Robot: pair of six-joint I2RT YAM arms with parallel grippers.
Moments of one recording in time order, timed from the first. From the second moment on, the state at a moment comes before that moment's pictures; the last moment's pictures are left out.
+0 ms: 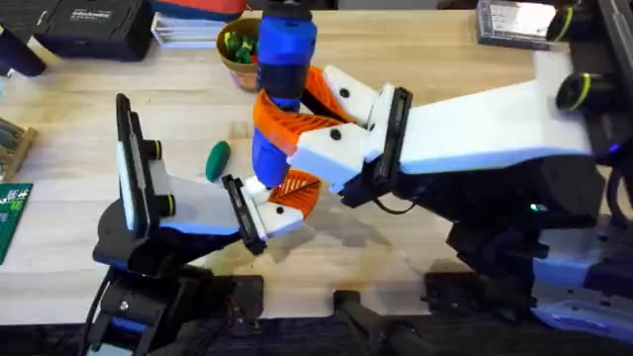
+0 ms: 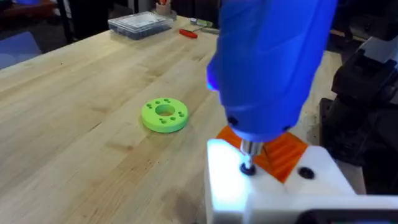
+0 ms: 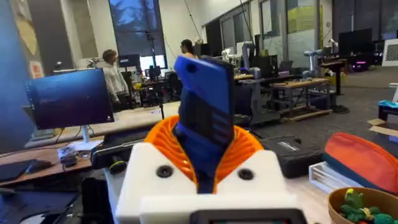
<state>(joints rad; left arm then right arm) -0.23 0.01 0.01 -0.07 0.92 -0.05 0.98 1.12 0.43 1.09 -0.19 0.20</state>
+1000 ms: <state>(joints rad) -0.23 0.01 0.01 -0.07 0.92 -0.05 0.94 1.12 0.47 1.16 -0.18 0.20</state>
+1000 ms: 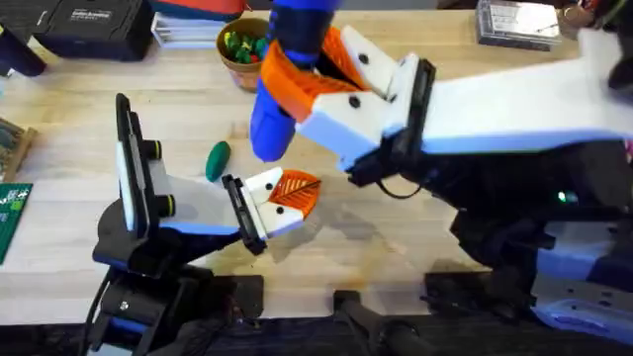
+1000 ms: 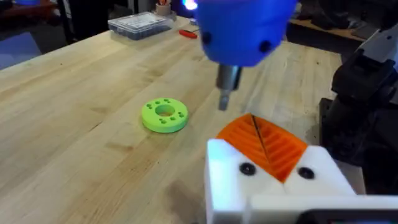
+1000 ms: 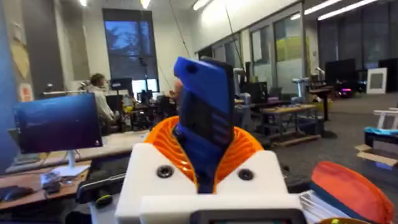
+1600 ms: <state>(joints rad) -0.23 0.01 0.01 -0.07 0.92 -0.05 0.41 1.16 0.79 0.31 -0.09 -0.53</state>
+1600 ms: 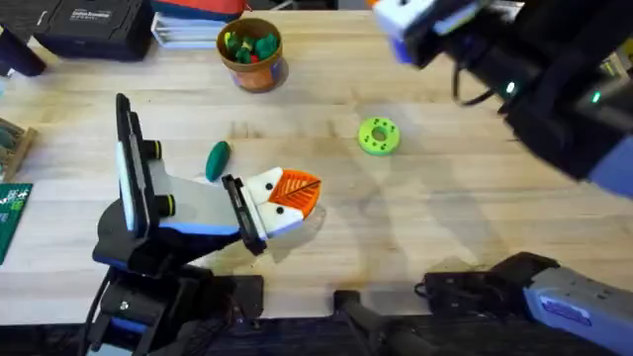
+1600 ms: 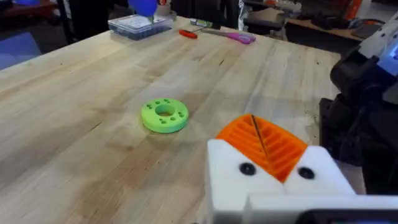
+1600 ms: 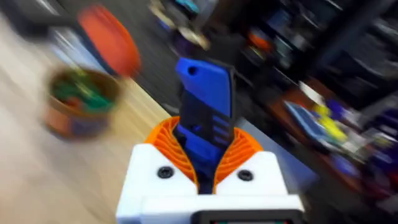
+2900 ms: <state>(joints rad) -0.23 0.01 0.01 -0.07 0.92 -0.05 0.21 1.47 0.84 -0.14 0.05 -0.63</state>
